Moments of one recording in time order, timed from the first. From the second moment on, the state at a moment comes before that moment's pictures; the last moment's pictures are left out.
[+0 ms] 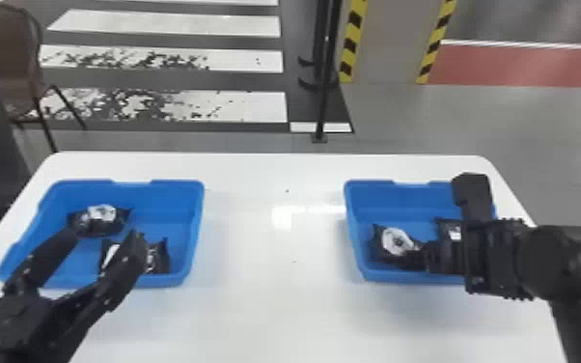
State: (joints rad) left arm 0.73 0.05 0.18 -2.41 0.42 0.21 -0.28; right arm -0.13 -0.20 -0.09 -1.84 -0.32 1.42 0.03
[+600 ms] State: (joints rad) left arm 0.74 0.04 0.19 -2.40 0.43 0.15 -0.28; right arm 0.13 -0.20 -0.17 -2.08 -0.58 1.07 0.08
